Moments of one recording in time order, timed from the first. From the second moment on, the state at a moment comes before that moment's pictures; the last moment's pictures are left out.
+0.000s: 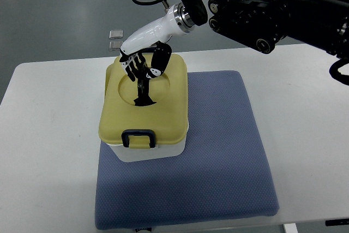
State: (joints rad) left arm -0.03 0.00 -0.02 -0.11 0.02 -0.09 0.04; right arm 1.63 -0.03 -0.12 0.67 -1.35 0.49 0.61
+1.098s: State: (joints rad) left arm -0.03 0.00 -0.02 -0.11 0.02 -0.09 0.04; right arm 1.60 -0.40 0.04 0.67 -1.29 0.49 0.61
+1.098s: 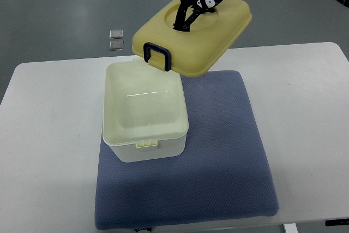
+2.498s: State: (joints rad) left arm -0.03 0.00 -0.02 -0.11 0.02 -0.09 0.04; right arm 1.23 -0.51 0.03 0.66 -1.30 0.32 0.61
